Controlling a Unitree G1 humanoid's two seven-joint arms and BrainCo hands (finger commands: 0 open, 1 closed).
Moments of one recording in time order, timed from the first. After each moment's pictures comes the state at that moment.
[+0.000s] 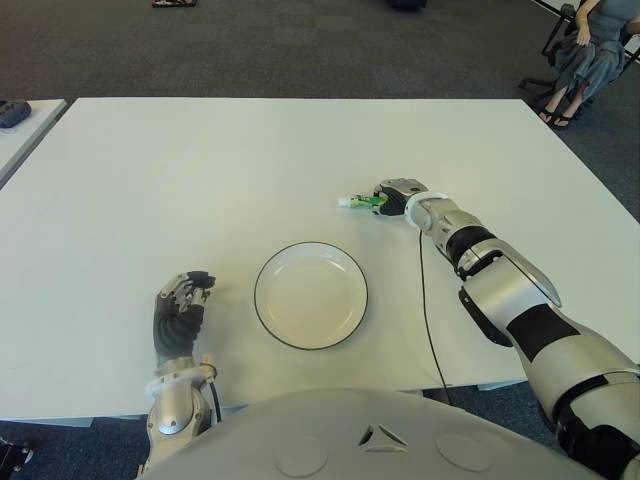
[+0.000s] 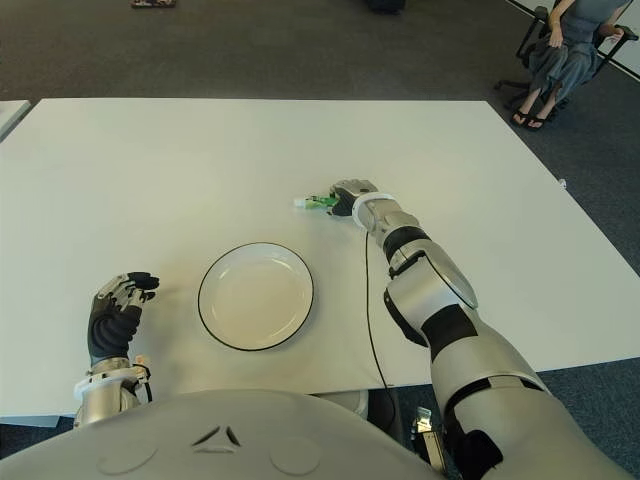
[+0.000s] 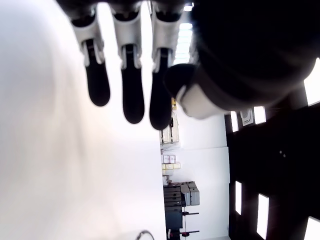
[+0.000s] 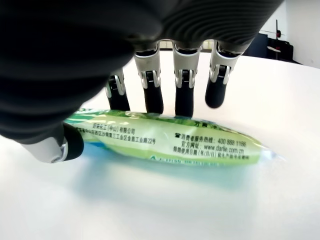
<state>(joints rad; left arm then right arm) 0.72 -0.07 0.04 -0.27 0.07 -0.19 0.20 -0.88 -0.28 0.66 1.35 -0.78 -0.22 -0.03</state>
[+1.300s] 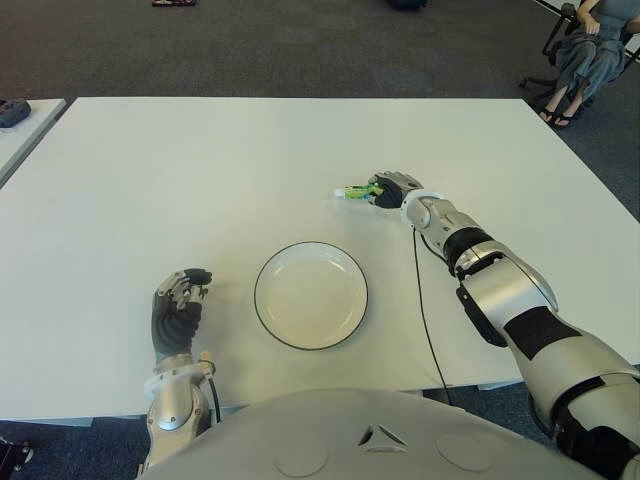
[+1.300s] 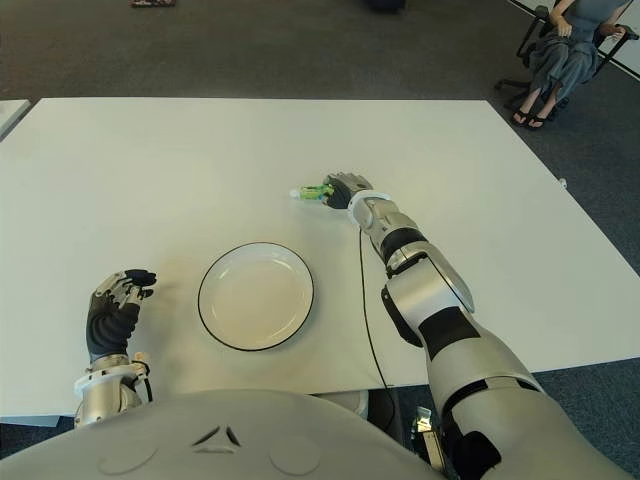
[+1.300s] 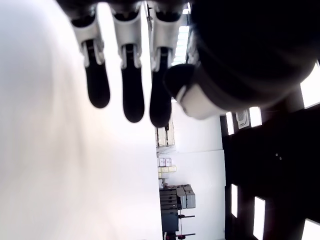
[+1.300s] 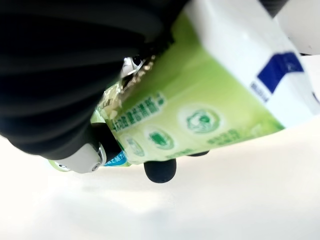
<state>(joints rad) 0.69 -0.07 0.06 -0.23 0.07 -0.23 0.20 -0.87 -0.26 0.54 1.33 -0.70 -0.30 -0.11</state>
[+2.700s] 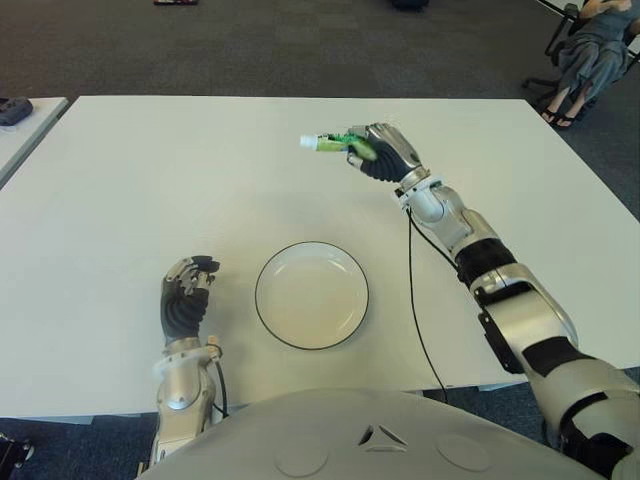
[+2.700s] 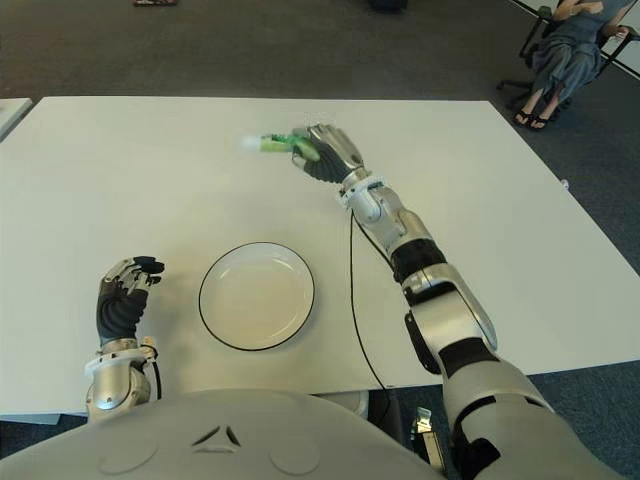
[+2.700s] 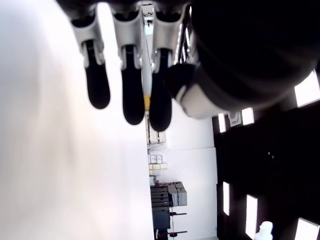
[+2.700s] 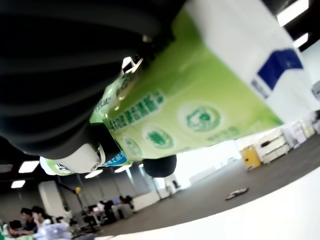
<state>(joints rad) 0.59 -0.07 0.06 -0.17 0.08 -0.24 0.20 -0.62 -0.36 0.41 0.65 -0.57 -0.55 -0.17</state>
